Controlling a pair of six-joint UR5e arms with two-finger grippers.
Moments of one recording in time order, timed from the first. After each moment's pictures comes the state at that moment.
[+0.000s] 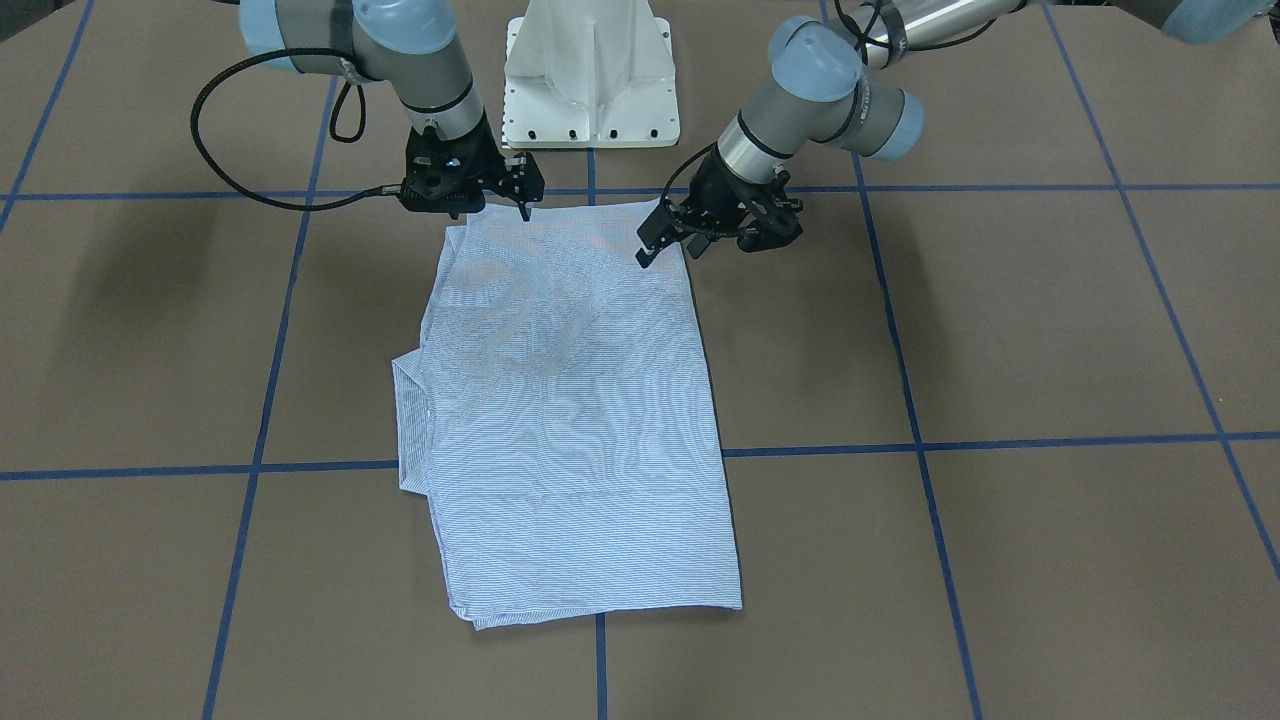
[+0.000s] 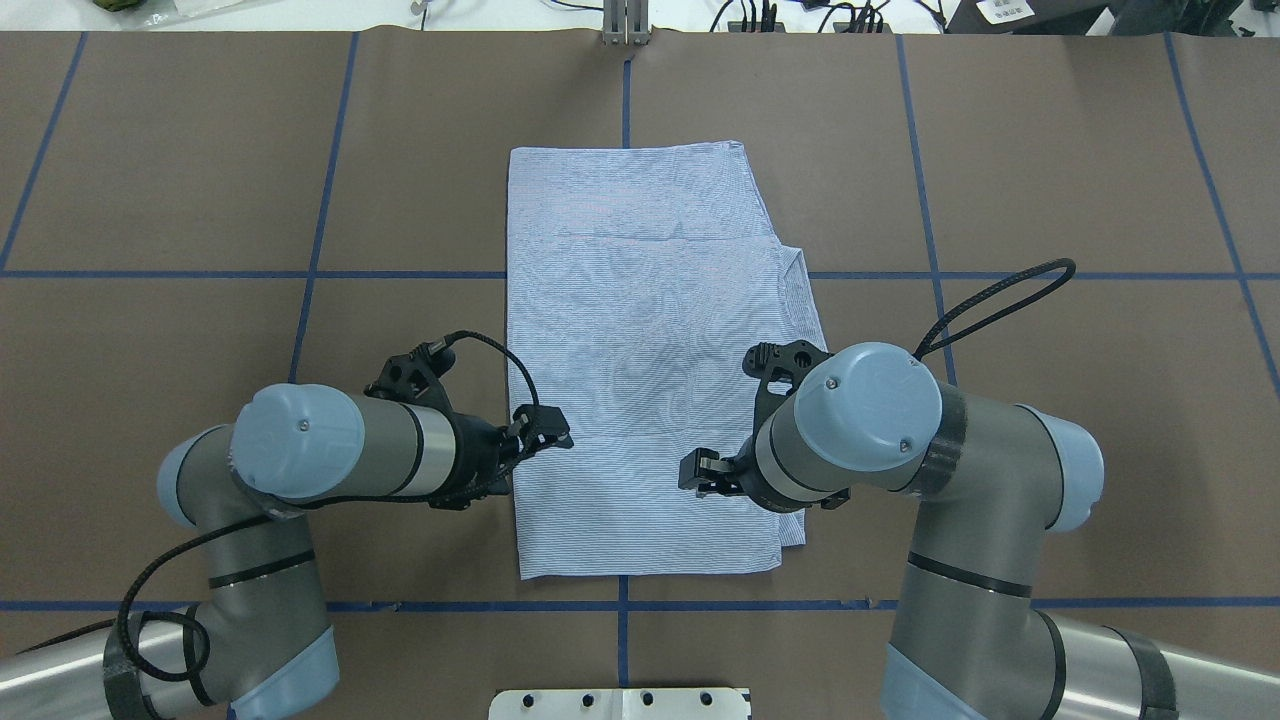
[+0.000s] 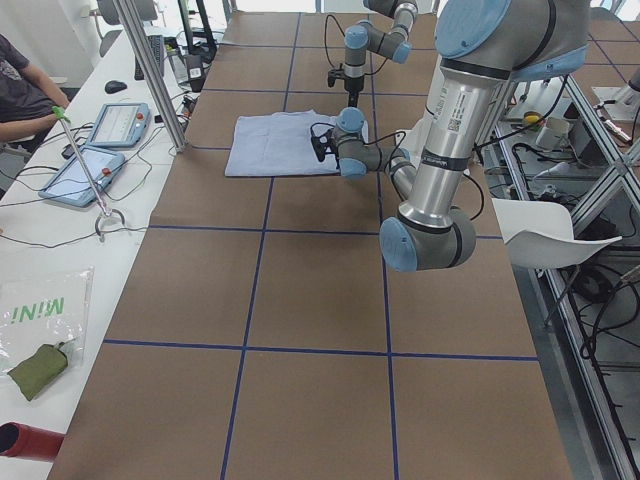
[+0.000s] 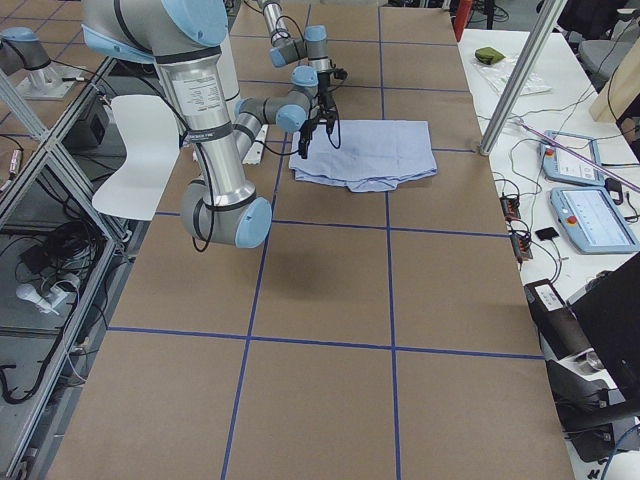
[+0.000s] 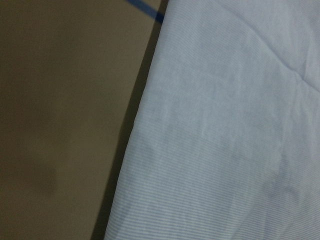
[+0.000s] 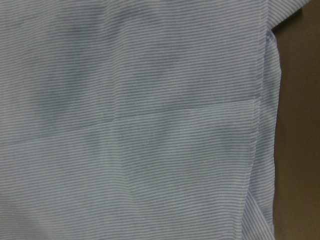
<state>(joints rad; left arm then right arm) -0.37 -1.97 -1.73 -2.26 -1.77 -1.92 0.39 -1.14 1.95 -1.53 1.87 1.45</state>
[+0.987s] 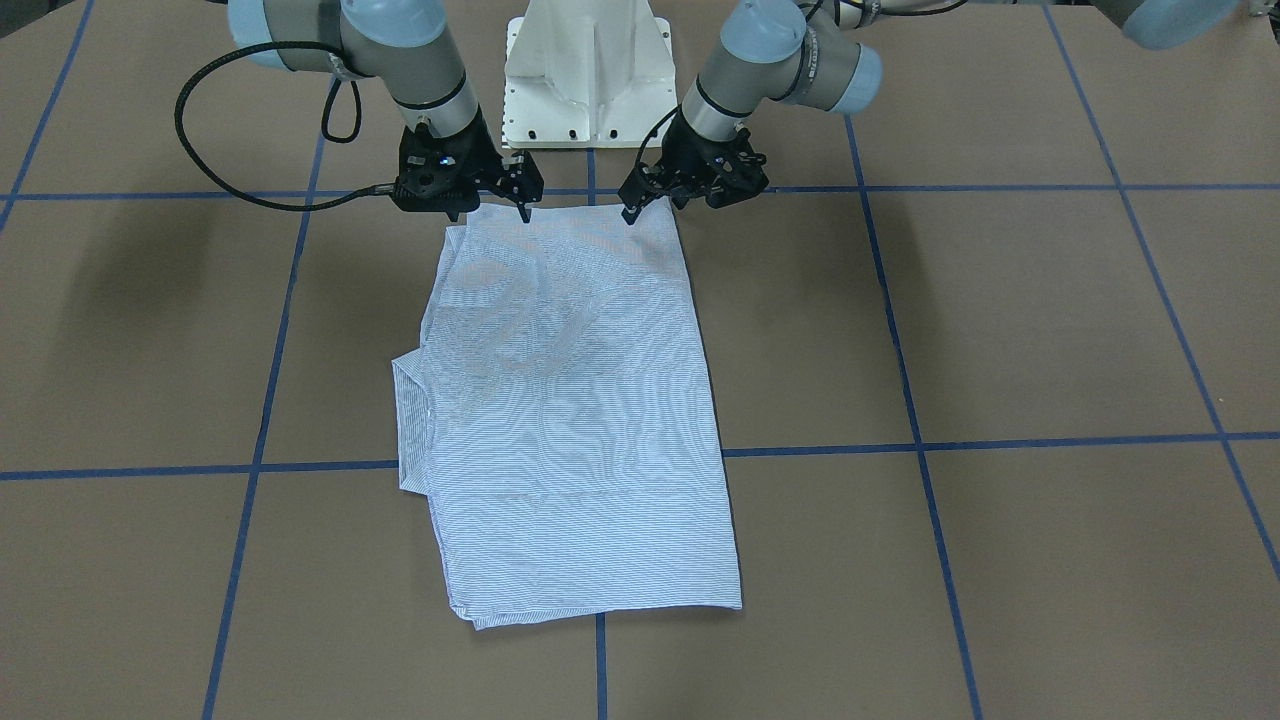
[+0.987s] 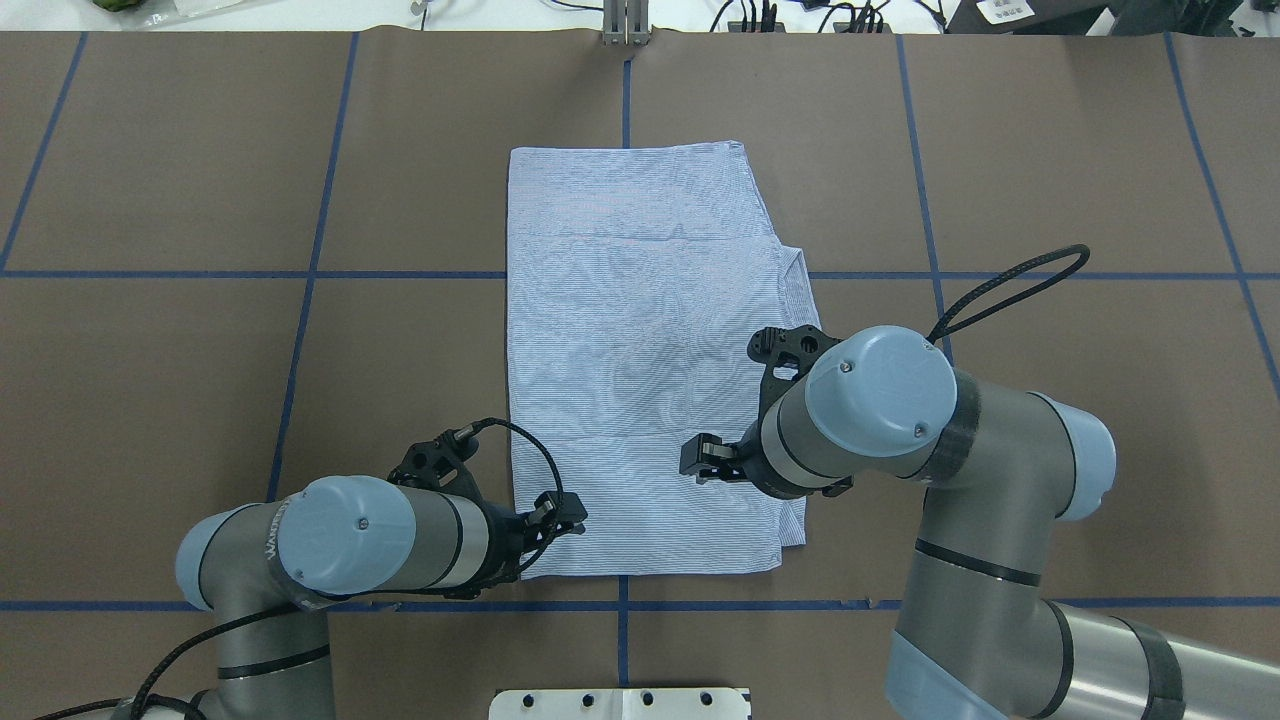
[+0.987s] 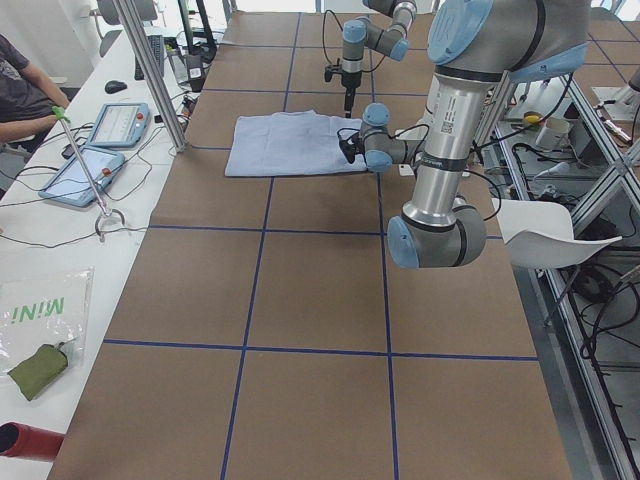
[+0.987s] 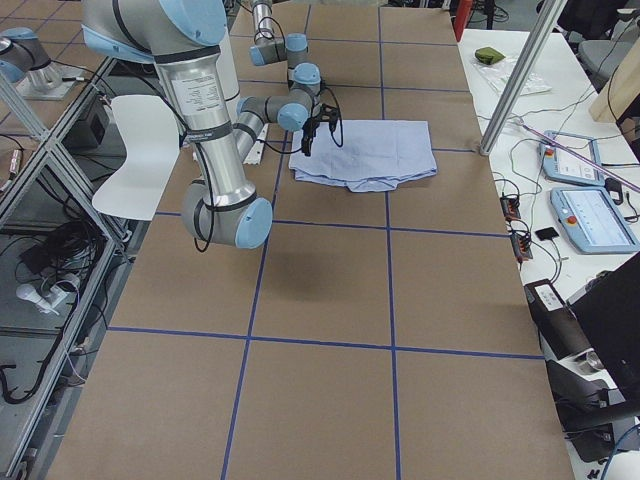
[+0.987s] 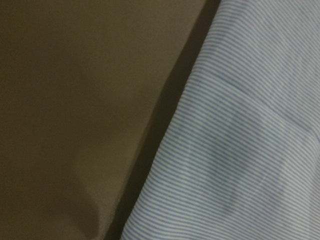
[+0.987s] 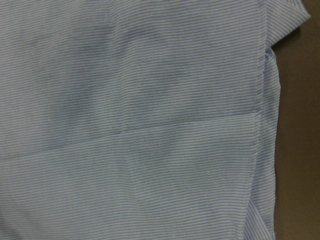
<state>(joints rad) -0.25 -1.96 -1.79 -2.11 -1.72 -1.99 0.41 -1.14 1.96 -1.52 1.87 1.45</state>
